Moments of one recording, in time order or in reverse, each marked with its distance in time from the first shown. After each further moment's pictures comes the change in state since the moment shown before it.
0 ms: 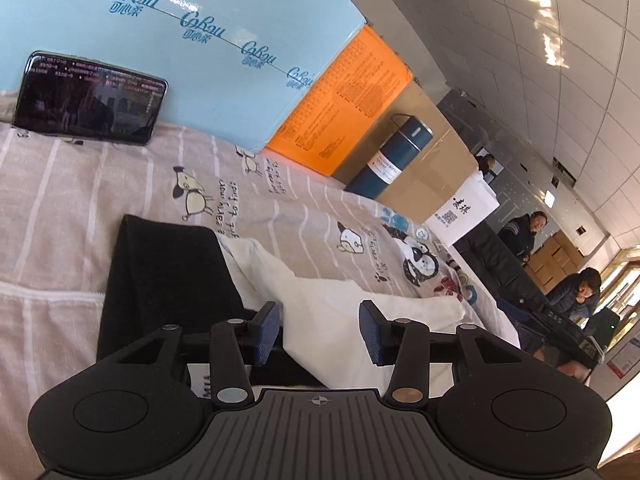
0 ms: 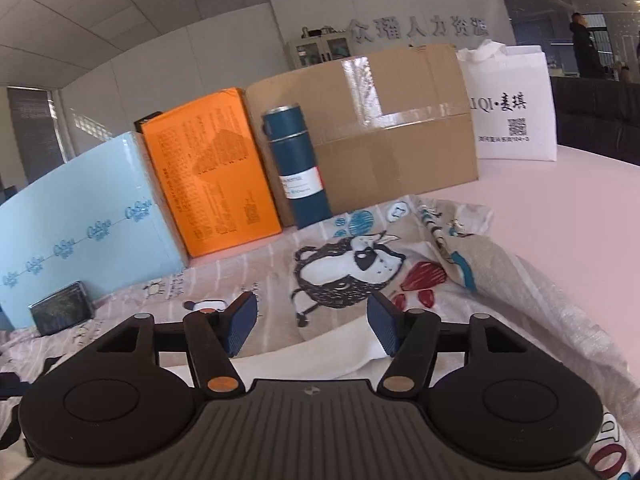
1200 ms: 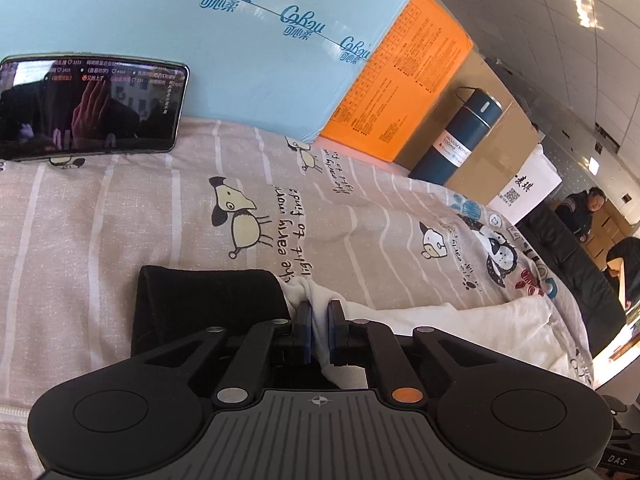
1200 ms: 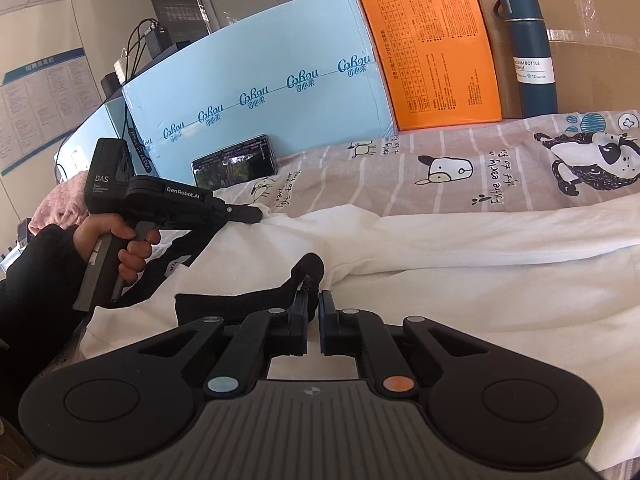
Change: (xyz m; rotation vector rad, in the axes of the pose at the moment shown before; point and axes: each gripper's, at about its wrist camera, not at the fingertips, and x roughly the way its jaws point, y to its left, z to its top) left arm 0.061 0.030 0.029 0.110 0.059 0.149; right arm 0.026 0.102 -0.092 -0.178 0.291 0.392
